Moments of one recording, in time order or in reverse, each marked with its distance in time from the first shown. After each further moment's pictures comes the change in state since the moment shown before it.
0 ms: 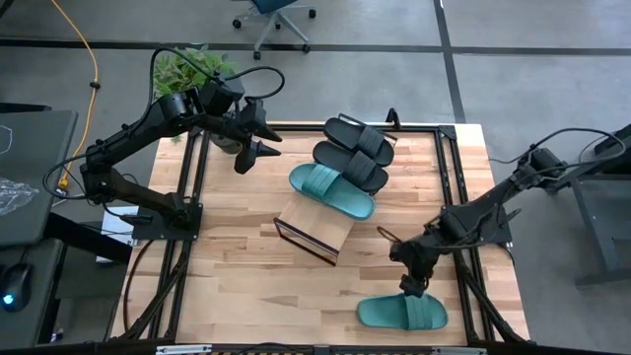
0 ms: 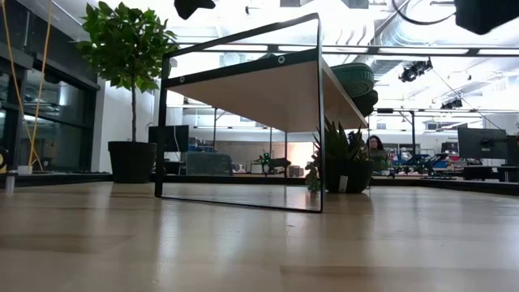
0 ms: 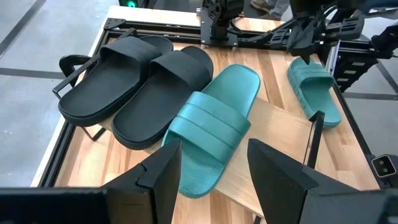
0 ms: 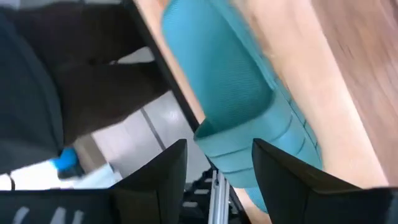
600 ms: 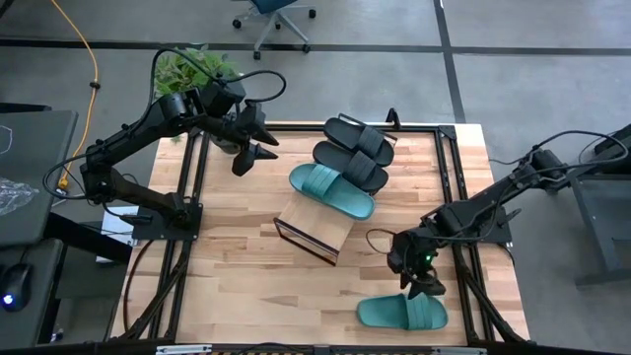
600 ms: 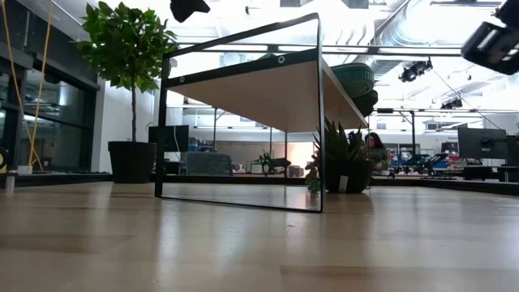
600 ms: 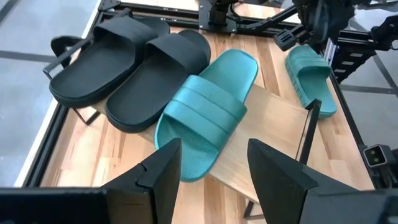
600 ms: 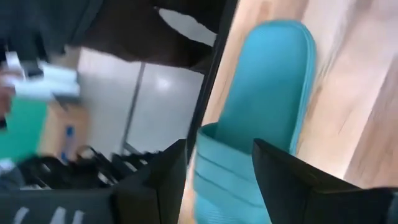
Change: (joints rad) left arm 0.000 0.000 0.000 -0.059 -0.001 -0.006; right arm -0.080 0.000 0.000 0.077 -0.171 -0.758
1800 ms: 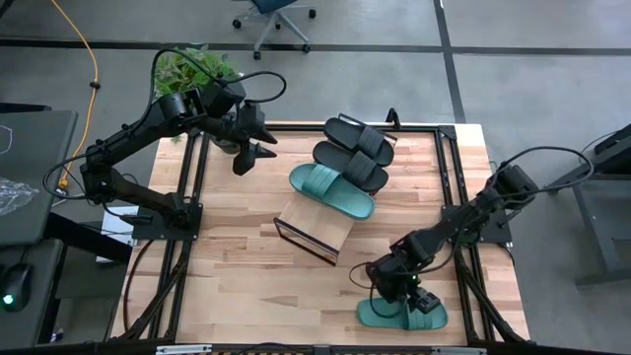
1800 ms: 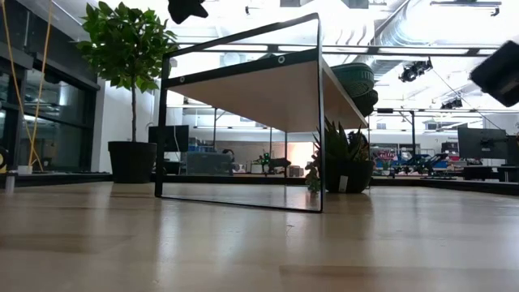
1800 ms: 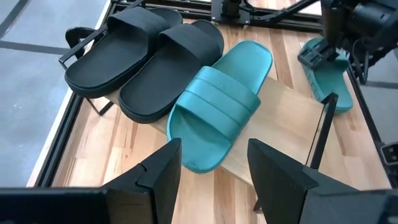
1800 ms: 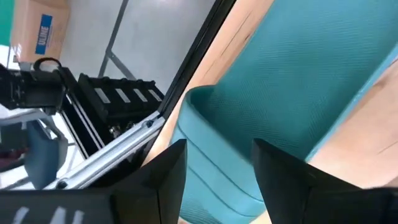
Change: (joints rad) left arm 0.000 0.000 0.000 -0.021 -0.054 0.008; right arm 0.056 0.386 0.220 -0.221 -0.084 -0.449
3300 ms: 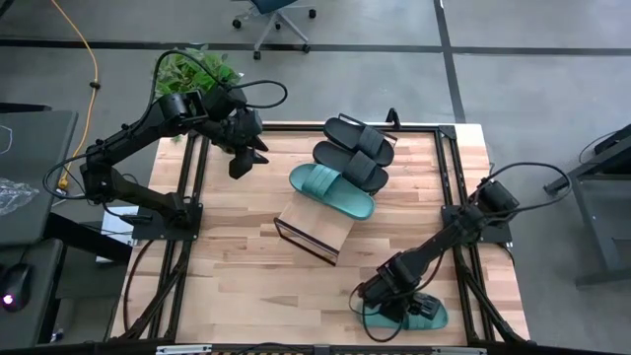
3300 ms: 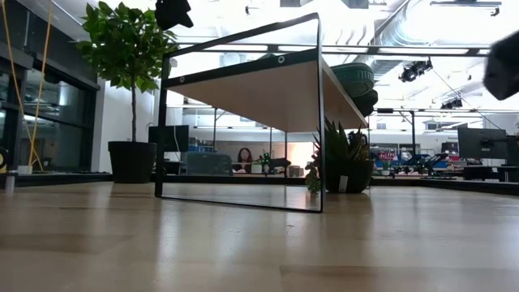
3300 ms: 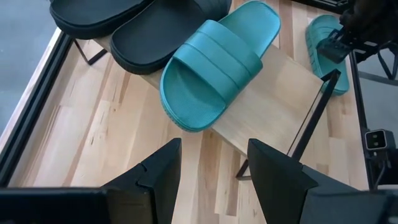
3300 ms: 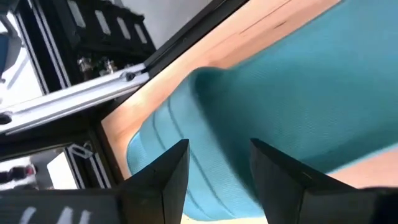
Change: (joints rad) left arm 0.000 0.000 0.000 -0.144 -0.024 -0.085; right arm 0.078 0.211 0.239 -0.255 0.083 -0.415
